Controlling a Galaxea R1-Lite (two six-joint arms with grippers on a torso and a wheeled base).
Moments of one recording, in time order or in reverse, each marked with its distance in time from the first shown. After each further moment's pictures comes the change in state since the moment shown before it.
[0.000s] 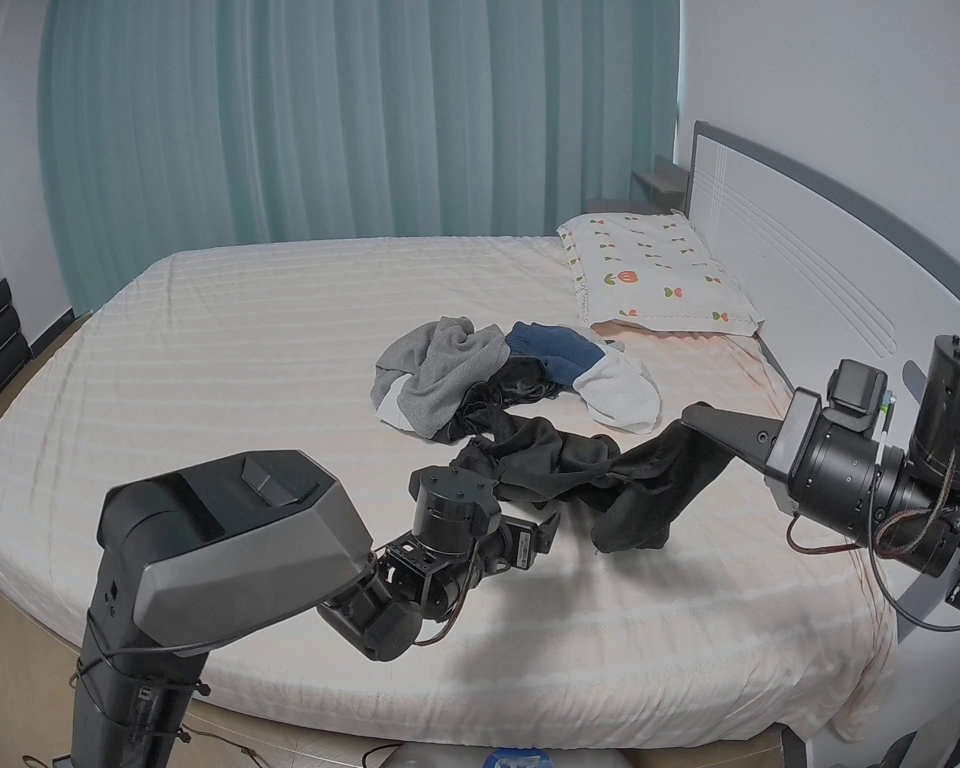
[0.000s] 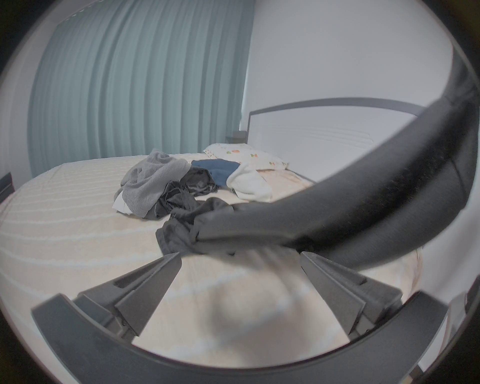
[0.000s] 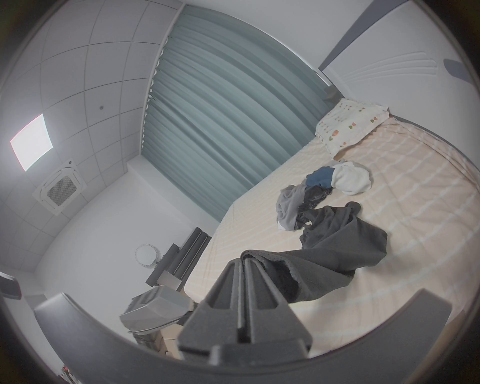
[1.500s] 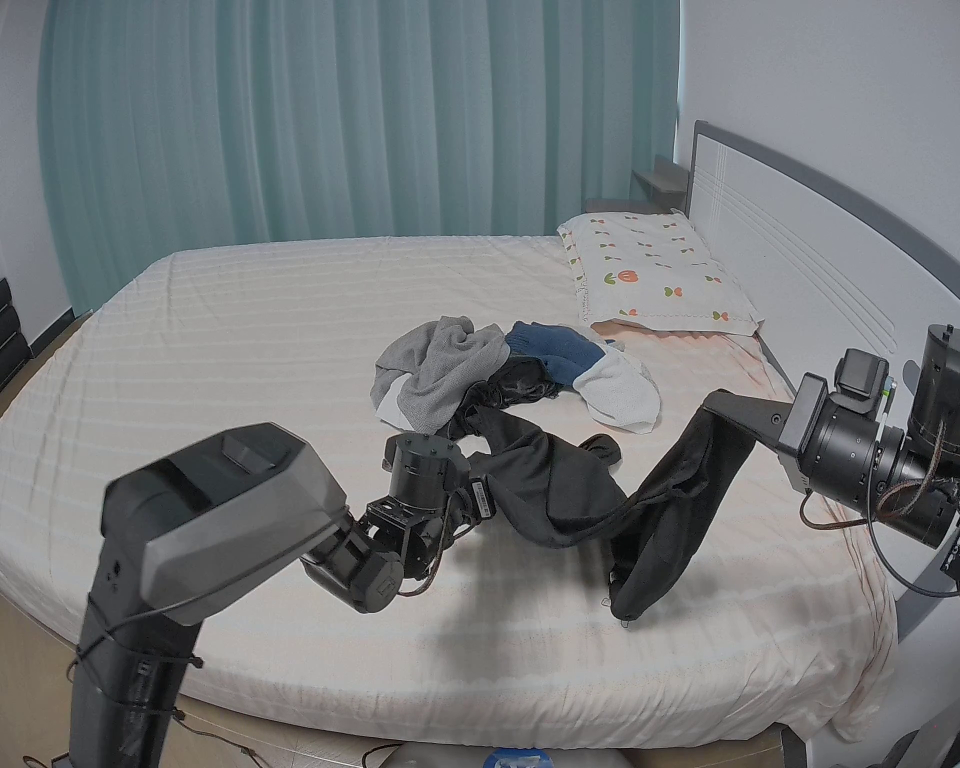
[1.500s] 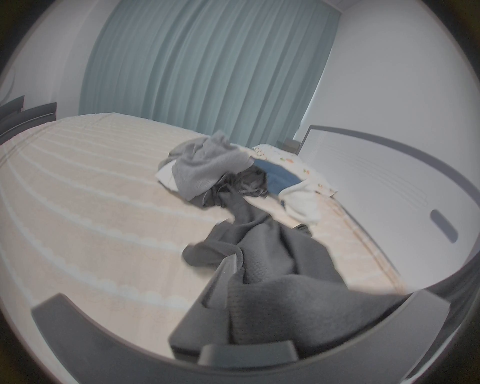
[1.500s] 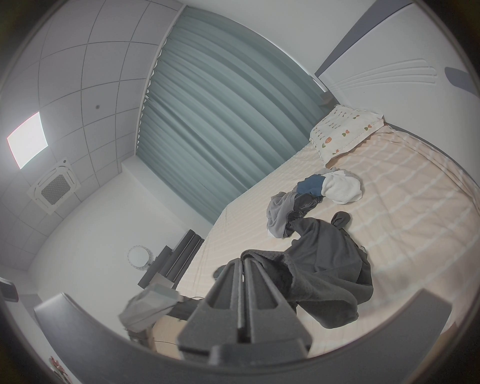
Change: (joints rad) left arm 0.094 -0.053 -0.052 0.178 0.070 -0.315; right arm -0.153 0.054 -0.021 -0.001 0.102 -0.028
